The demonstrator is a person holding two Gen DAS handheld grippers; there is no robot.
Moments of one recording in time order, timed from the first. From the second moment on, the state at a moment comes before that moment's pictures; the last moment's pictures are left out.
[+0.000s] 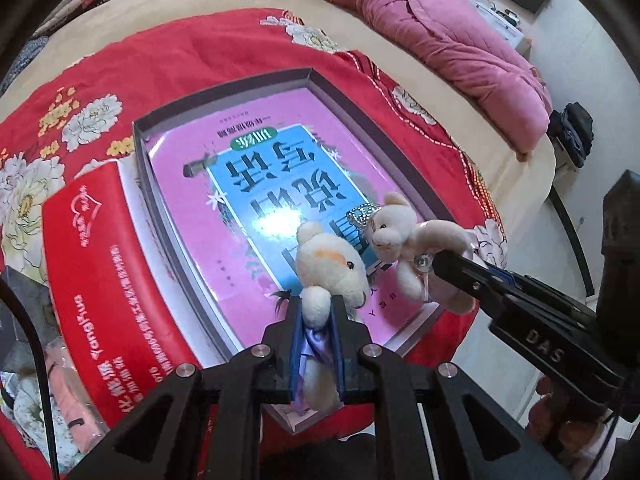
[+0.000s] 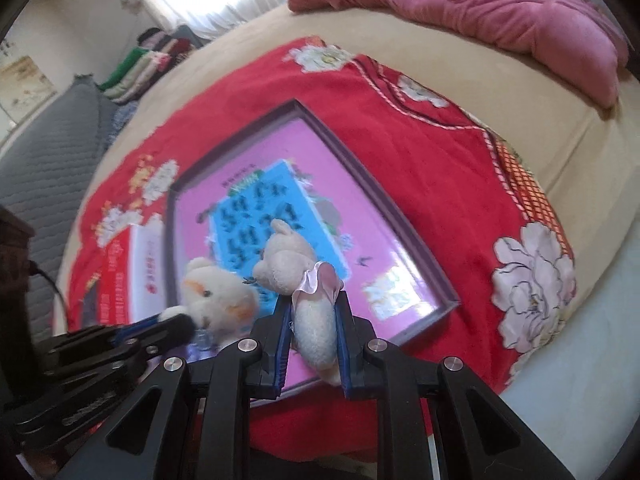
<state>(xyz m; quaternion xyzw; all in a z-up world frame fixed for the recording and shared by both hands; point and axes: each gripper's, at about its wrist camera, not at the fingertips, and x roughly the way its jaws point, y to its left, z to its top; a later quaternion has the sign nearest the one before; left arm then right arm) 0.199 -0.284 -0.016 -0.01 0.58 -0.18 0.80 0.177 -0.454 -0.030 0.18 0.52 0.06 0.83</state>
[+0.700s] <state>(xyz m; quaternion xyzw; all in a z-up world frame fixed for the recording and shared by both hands) 0.208 -0.291 -0.035 -0.01 0.59 -0.17 0.79 0.186 -0.472 -0.045 0.15 0.53 0.00 0.84</state>
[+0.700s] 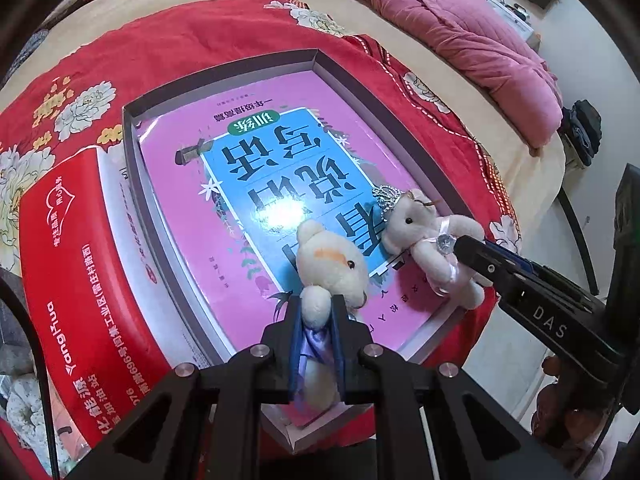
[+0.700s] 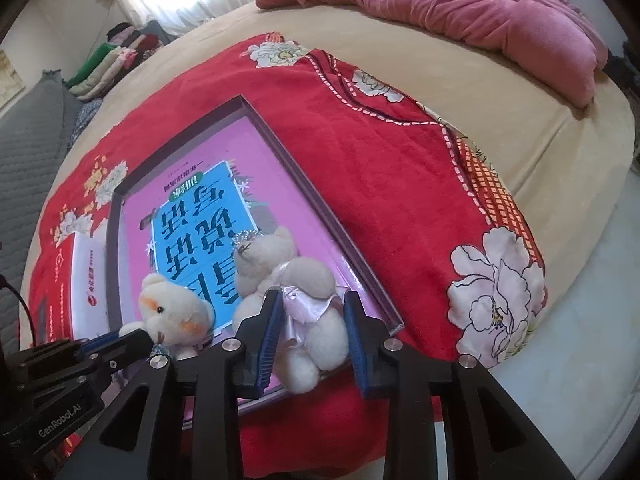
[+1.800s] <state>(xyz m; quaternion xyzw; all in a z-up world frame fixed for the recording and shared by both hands) 0.182 -0.282 0.004 0.01 0.57 -0.18 0.80 0.164 -0.470 -0.007 0.10 0.50 -0.03 0.86</state>
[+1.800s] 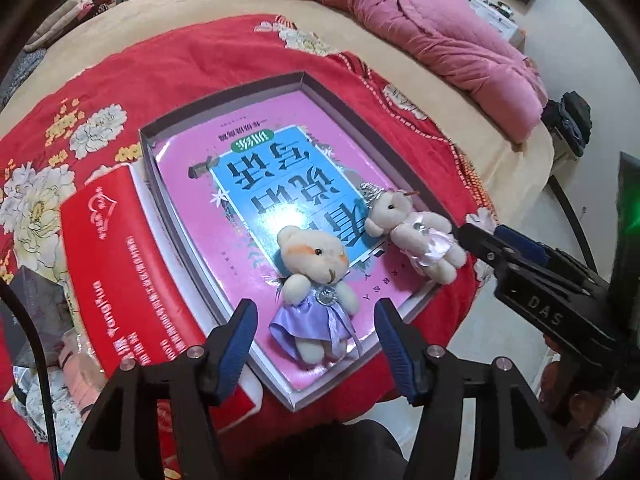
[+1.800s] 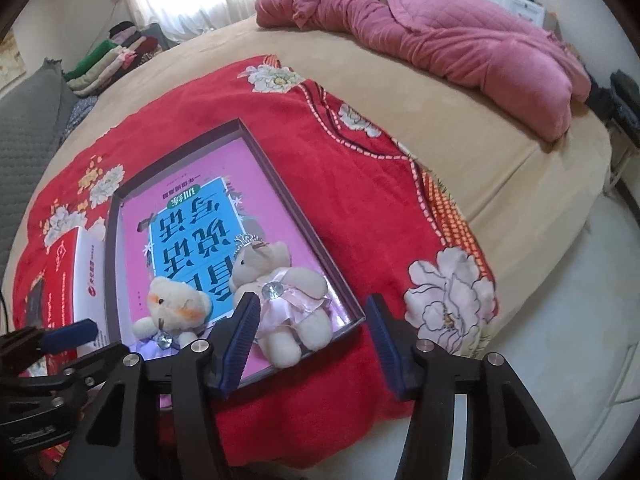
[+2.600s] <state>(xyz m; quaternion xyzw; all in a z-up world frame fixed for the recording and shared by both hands) 0.163 -0.250 0.042 -0.01 0.53 -0.18 0.83 0.179 -0.447 -0.036 0.00 0.55 -0.06 0.84</state>
